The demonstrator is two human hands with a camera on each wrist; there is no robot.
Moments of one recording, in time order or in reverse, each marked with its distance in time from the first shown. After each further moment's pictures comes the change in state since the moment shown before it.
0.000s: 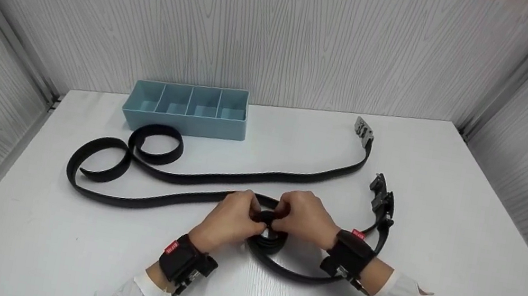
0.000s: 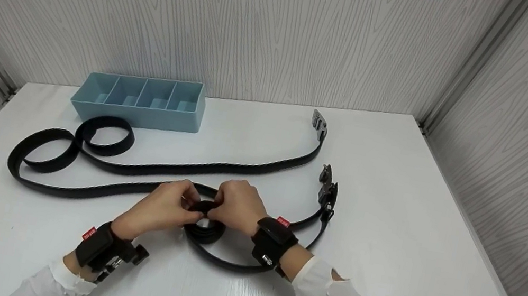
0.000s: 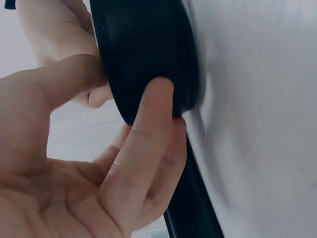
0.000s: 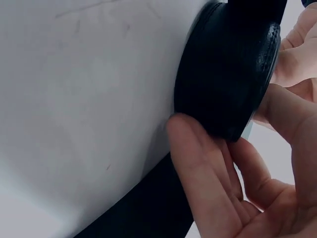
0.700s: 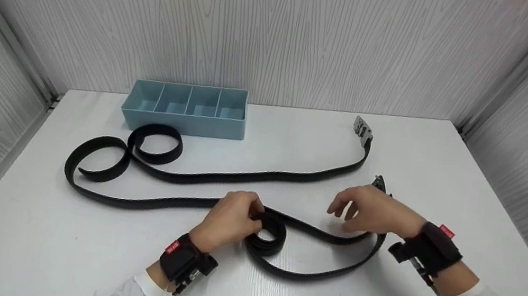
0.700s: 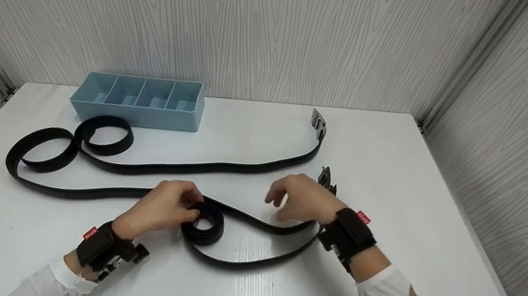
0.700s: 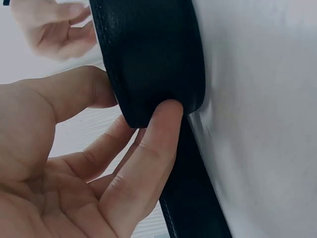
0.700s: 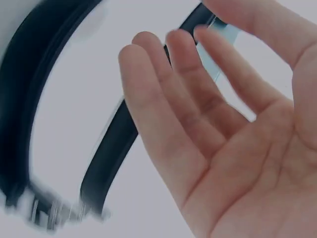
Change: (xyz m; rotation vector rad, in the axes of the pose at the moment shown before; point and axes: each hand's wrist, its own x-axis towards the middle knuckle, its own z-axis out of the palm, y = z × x) left_hand -0.003 0.002 0.001 0.062 0.015 0.067; right_hand -0.044 0.047 -0.107 -0.132 -0.296 -0.078
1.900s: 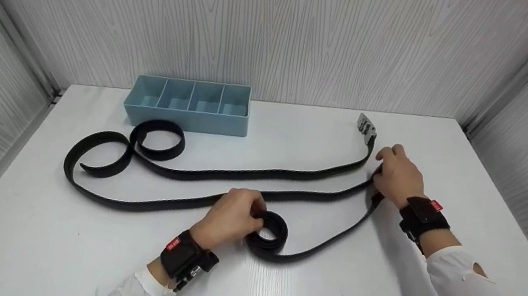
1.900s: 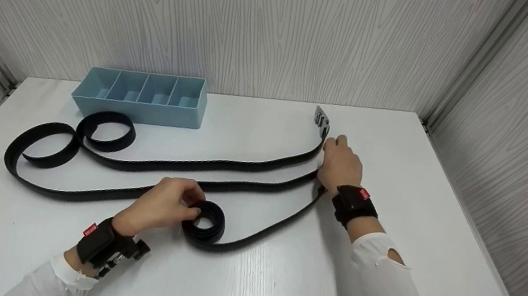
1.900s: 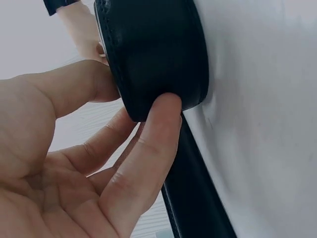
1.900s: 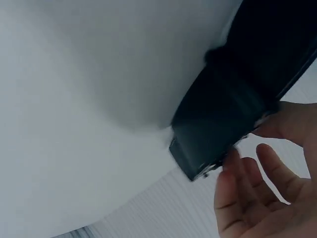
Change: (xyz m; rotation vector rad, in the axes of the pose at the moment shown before) left_hand 0.000 -0.001 -0.001 0.000 -0.015 0.010; right_hand 0.033 0.097 -0.006 -0.294 0.559 0.303
